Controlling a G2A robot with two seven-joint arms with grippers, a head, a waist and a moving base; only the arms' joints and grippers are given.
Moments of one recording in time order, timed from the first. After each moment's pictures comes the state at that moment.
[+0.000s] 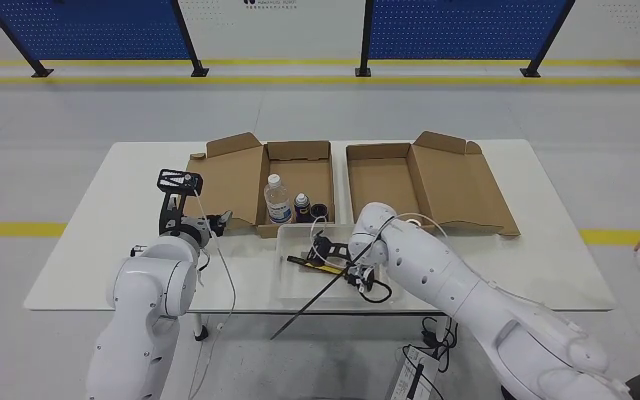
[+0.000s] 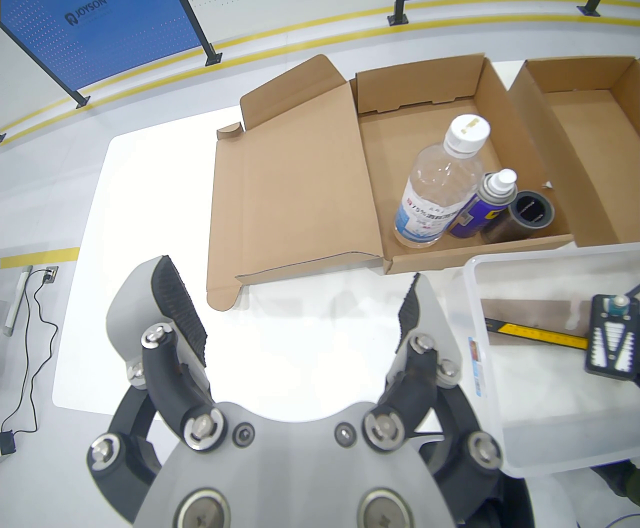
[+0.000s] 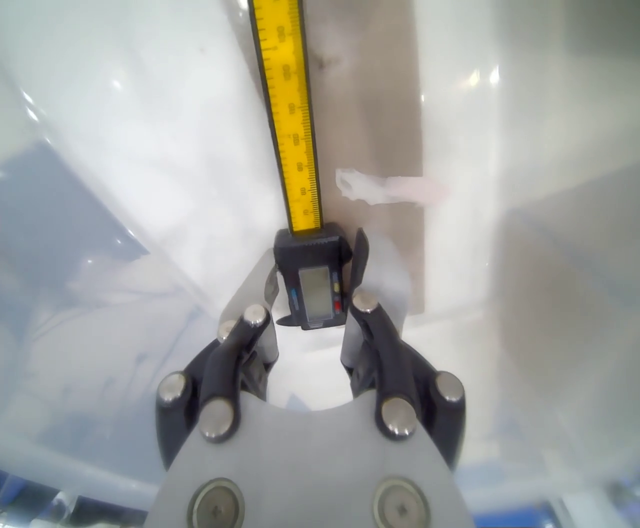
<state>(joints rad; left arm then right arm) 1.42 -1.27 -1.51 -2.09 1.47 0.09 -1.08 -0.59 -1.38 0.43 -1.10 -0.77 -0.41 1.38</state>
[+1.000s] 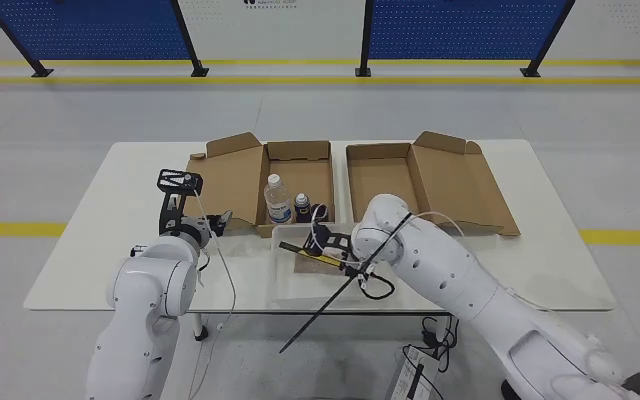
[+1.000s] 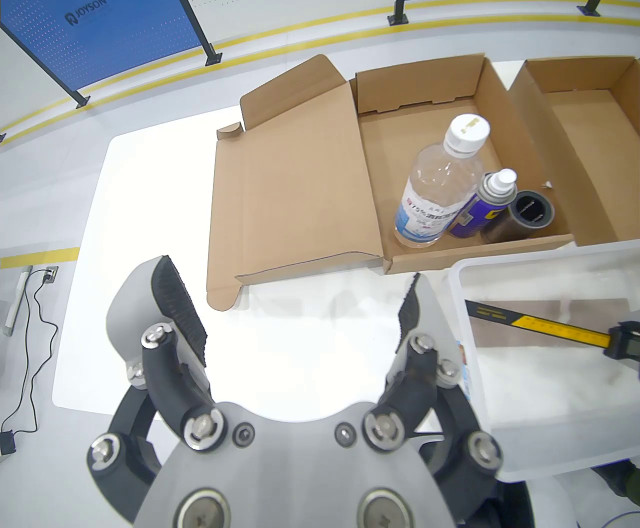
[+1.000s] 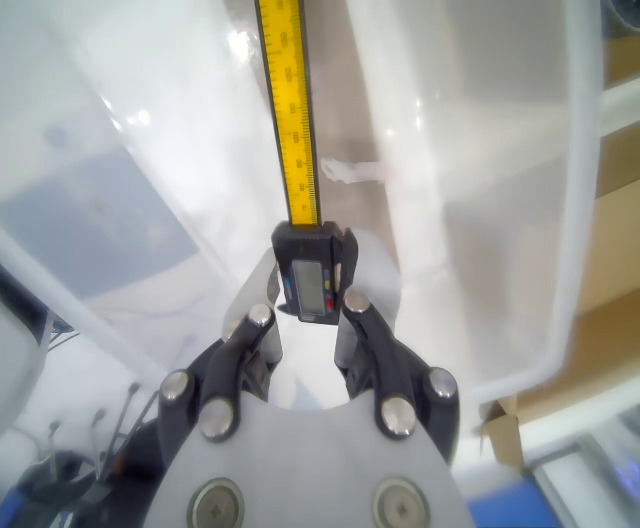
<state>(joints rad) 1.42 -1.27 -1.51 -2.09 1.47 0.09 -1.08 -0.65 -1.31 0.58 -1.36 -0.81 -0.36 1.45</state>
